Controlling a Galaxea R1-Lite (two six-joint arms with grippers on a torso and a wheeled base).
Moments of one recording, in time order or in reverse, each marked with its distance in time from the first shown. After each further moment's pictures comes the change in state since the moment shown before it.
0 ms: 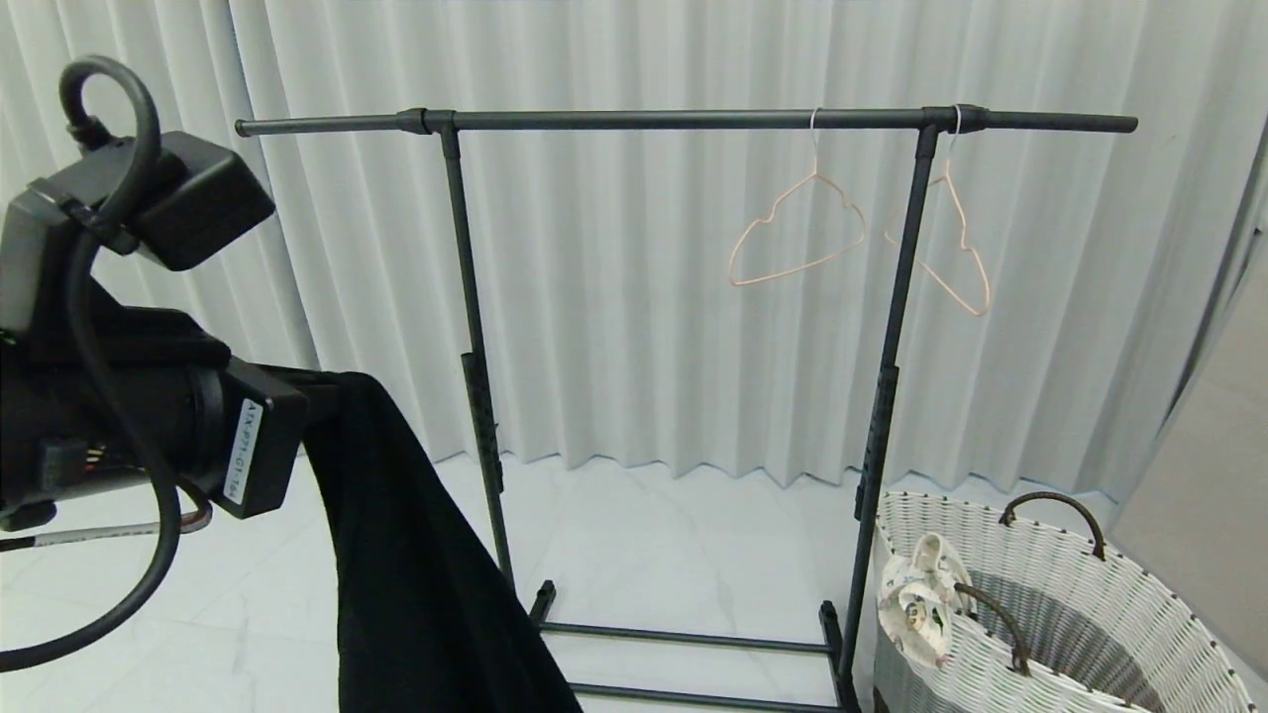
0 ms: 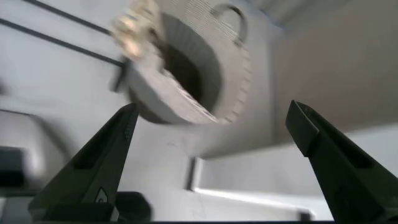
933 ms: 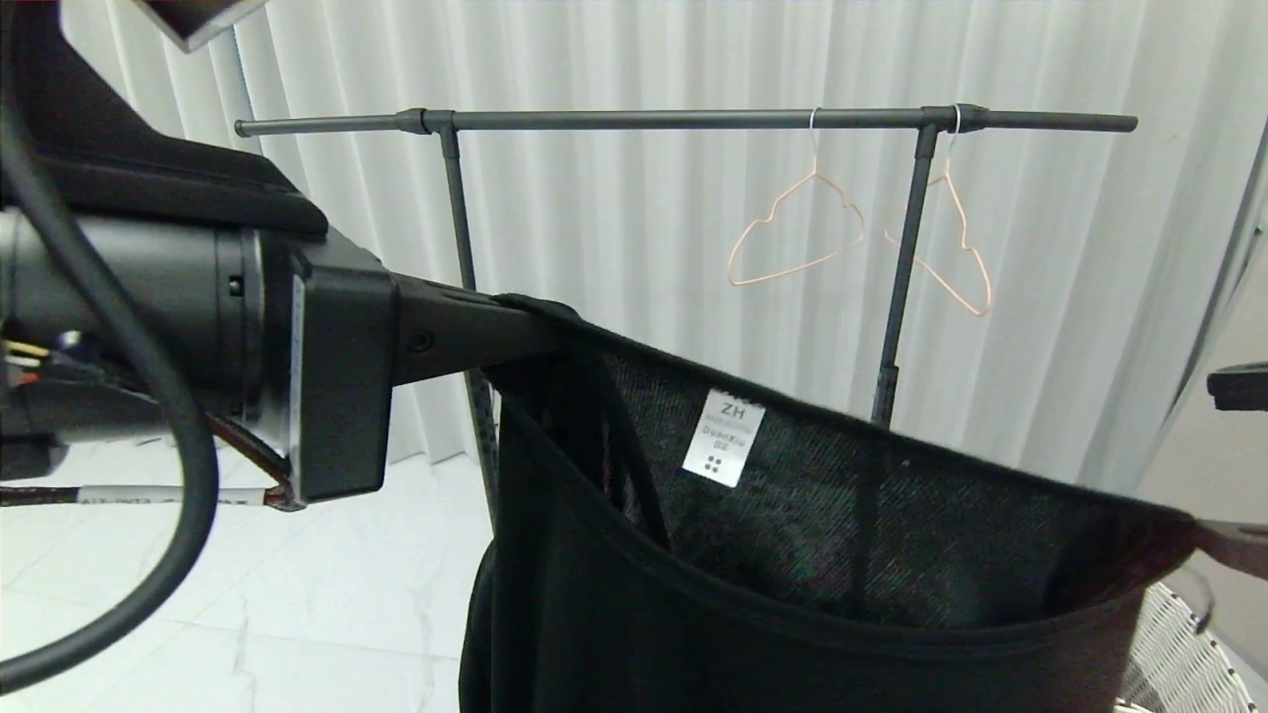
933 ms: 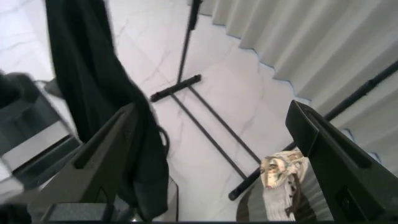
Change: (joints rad) left arm -0.331 0.104 -0.259 0.017 -0.192 -0.158; right arm 0.412 0.055 -0.159 -0.310 0.462 0.029
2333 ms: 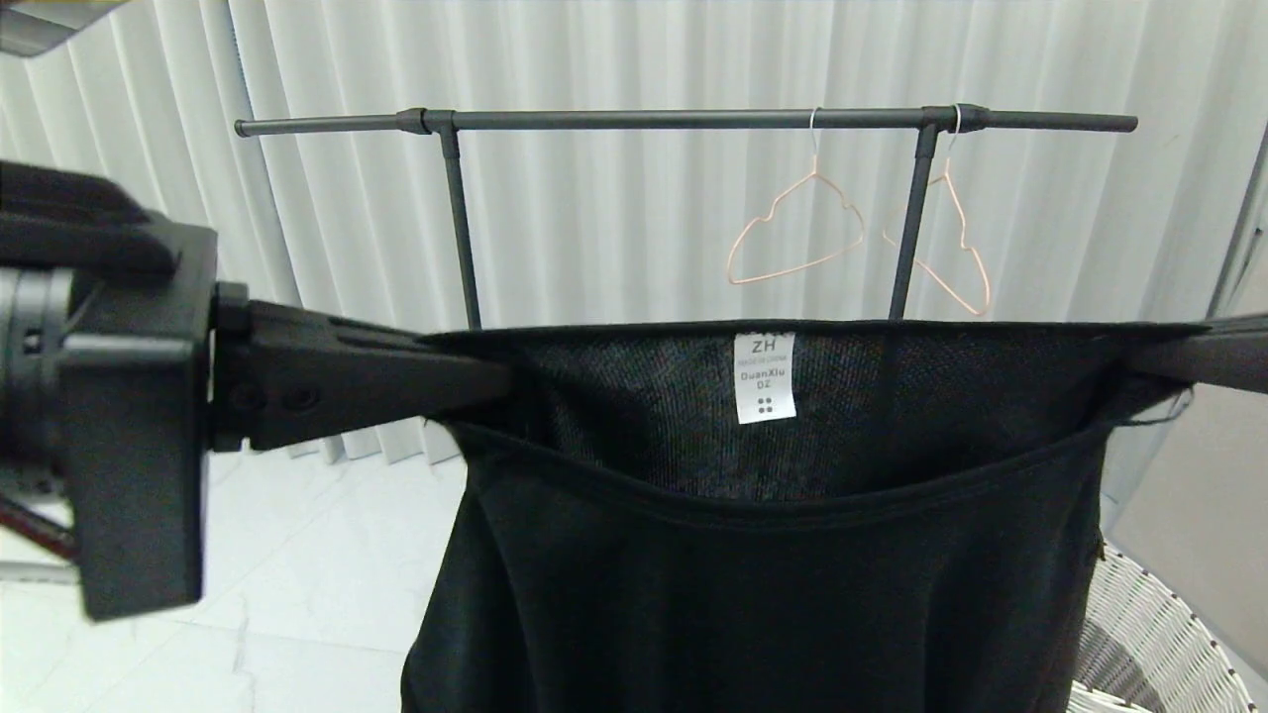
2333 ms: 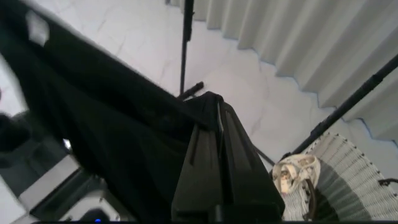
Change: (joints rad) left arm -0.035 -0.069 0.010 0.080 -0.026 0.000; right arm -0.064 0.130 -0.140 -0.008 0.007 0.098
